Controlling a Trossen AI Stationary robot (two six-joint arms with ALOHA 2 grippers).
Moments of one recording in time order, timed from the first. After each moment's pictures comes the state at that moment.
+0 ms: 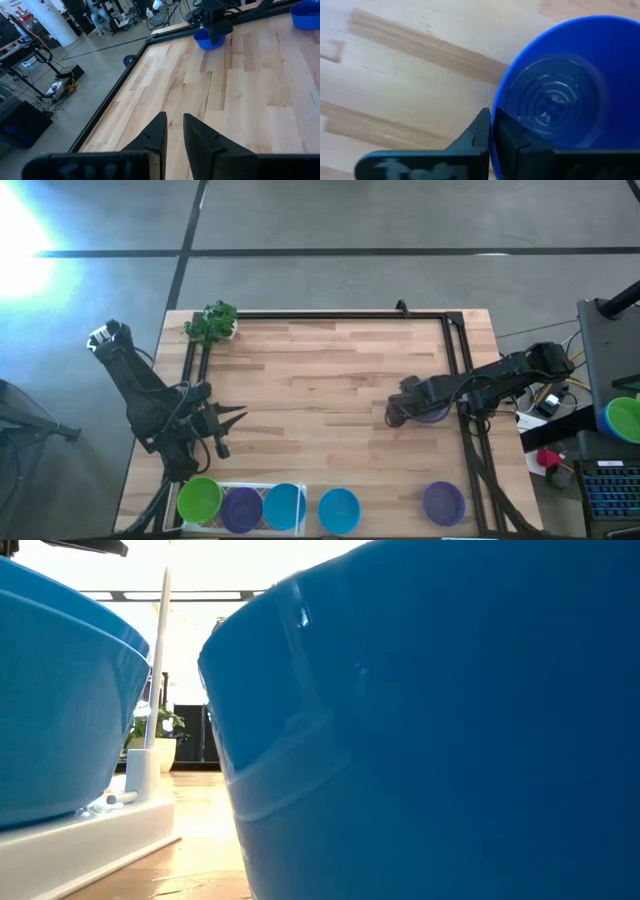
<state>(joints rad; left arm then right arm) -0.94 1.01 0.86 -0.95 -1.20 -0.75 0.14 1.36 0.68 -0.86 0.18 1.39</state>
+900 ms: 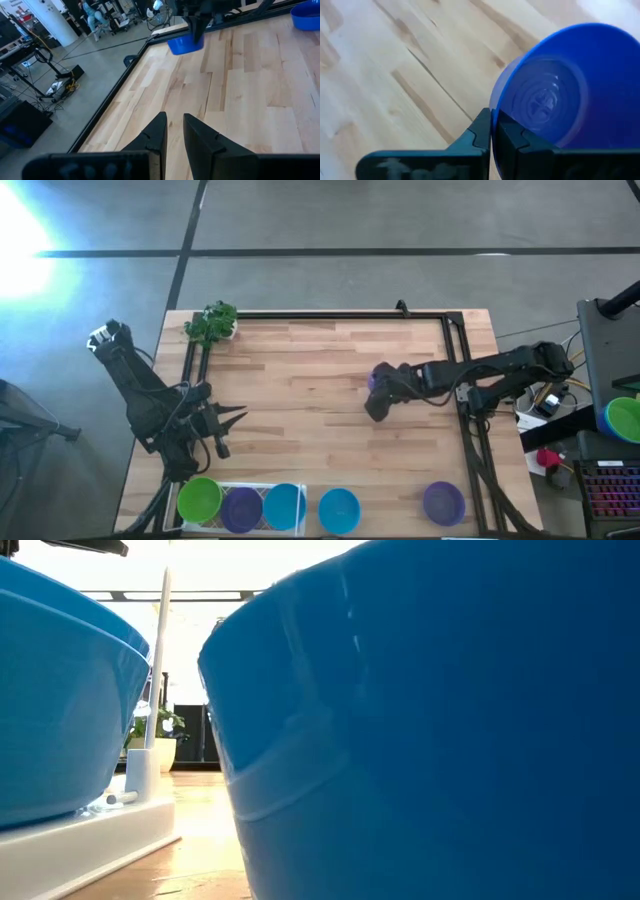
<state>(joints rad) -0.94 1.01 0.86 -0.95 -1.20 -0.75 0.07 1.36 0.93 -0.67 0.27 0.82</state>
